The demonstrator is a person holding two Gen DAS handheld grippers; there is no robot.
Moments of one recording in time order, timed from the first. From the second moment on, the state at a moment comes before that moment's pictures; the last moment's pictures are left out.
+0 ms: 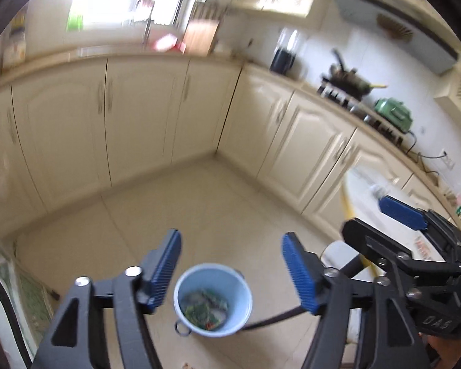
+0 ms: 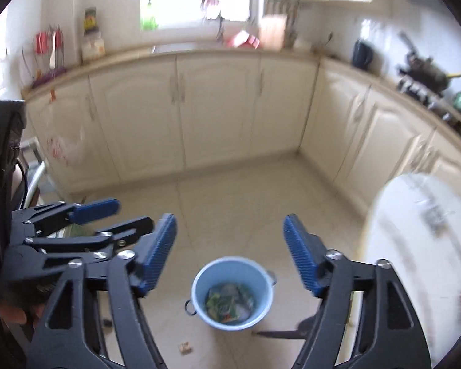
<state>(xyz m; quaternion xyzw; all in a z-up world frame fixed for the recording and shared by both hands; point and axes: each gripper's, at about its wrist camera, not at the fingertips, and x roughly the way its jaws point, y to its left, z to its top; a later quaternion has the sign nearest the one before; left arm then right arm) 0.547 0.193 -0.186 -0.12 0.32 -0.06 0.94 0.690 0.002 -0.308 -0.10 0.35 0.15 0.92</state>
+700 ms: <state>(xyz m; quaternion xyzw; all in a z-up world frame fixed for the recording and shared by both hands) 0.459 -0.051 -0.103 0.02 0.24 -0.14 0.96 0.586 -0.271 -0.183 0.02 0.33 0.02 0.94</state>
